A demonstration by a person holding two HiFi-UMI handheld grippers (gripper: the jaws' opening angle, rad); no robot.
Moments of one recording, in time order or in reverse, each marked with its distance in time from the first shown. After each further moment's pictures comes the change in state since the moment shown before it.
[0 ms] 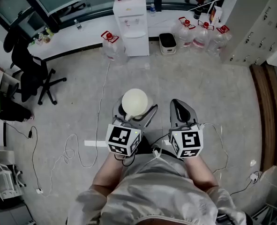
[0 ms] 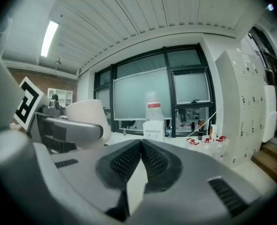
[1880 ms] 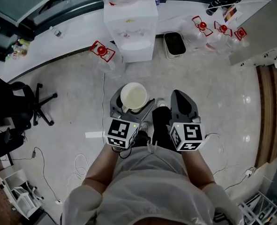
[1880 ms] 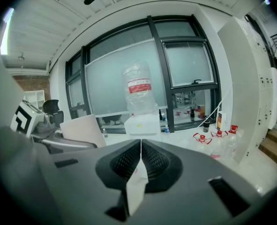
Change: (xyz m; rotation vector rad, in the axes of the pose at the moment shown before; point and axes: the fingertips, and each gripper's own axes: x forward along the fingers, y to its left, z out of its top) left arm 0.328 0.352 0.004 -0.016 0.168 -0.126; right arm 0.461 -0.089 0.044 0.147 0.143 -0.139
